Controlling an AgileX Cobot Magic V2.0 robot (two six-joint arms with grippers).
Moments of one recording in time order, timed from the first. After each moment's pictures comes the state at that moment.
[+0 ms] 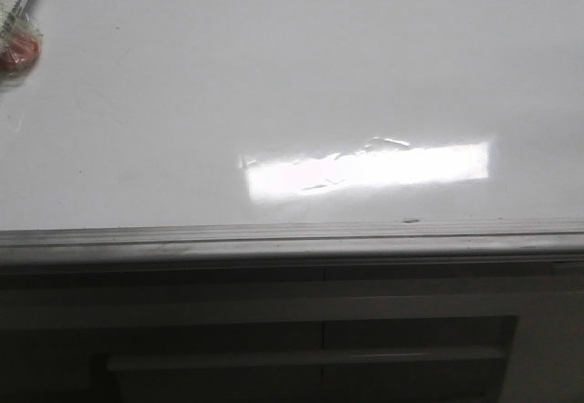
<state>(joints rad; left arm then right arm) -0.08 0.21 -0.36 -0.68 0.41 0.45 -0.01 0.14 -0.46 0.26 0.50 -0.16</state>
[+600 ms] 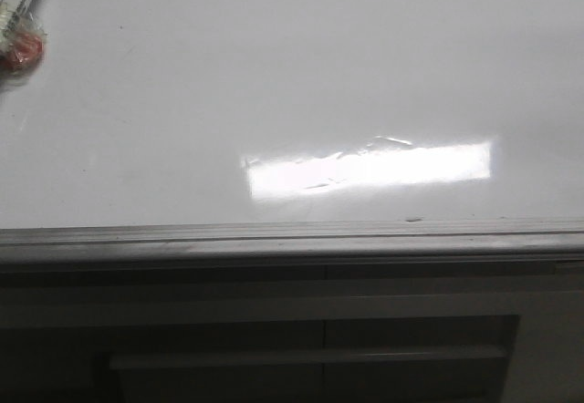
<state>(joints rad) -0.25 0.88 -0.76 -0.30 0.70 0.21 0.11 0.30 -0.51 0.26 0.57 -0.25</state>
